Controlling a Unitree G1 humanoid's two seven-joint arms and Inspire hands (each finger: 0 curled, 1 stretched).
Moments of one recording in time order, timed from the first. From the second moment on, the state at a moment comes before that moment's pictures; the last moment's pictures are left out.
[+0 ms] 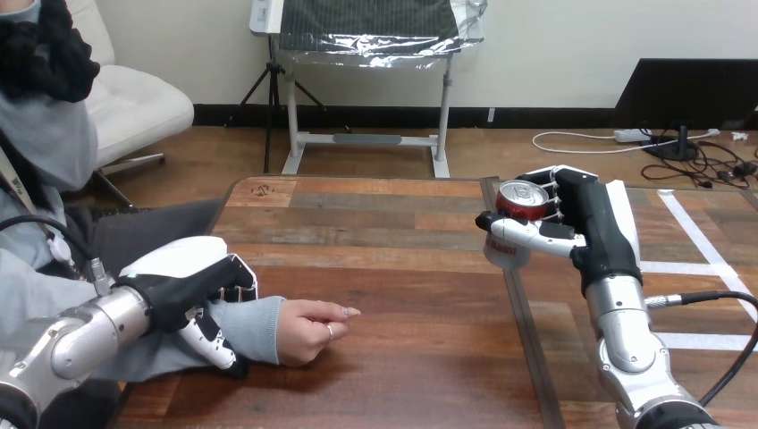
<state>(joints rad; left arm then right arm) -0.63 0.65 -0.39 1.18 0.66 -0.75 -0.09 -0.65 -0.23 -0.08 1.30 -0.20 -0.68 -0.21</state>
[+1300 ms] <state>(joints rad) -0.61 0.65 -0.38 1.13 0.58 -0.77 -0.15 -0.65 -0.22 -0.01 1.30 -0.26 -0.68 -0.22</state>
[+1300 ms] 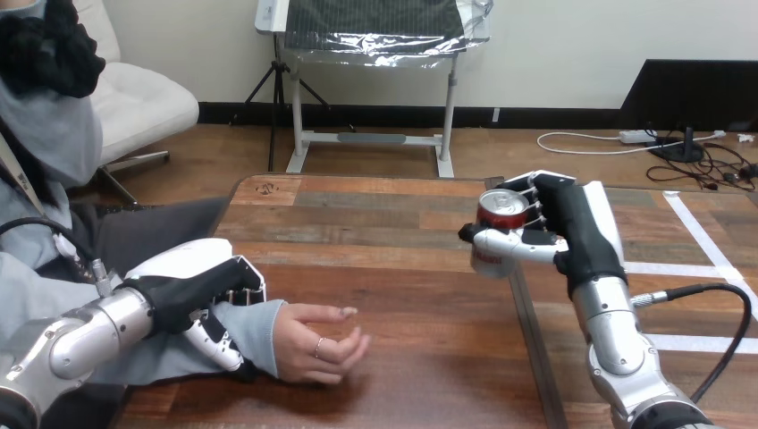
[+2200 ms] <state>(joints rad) -0.60 0.64 -0.36 0.97 0.51 -0.74 -0.20 -0.65 -0.17 0.02 1.31 -0.28 -0.67 -0.22</state>
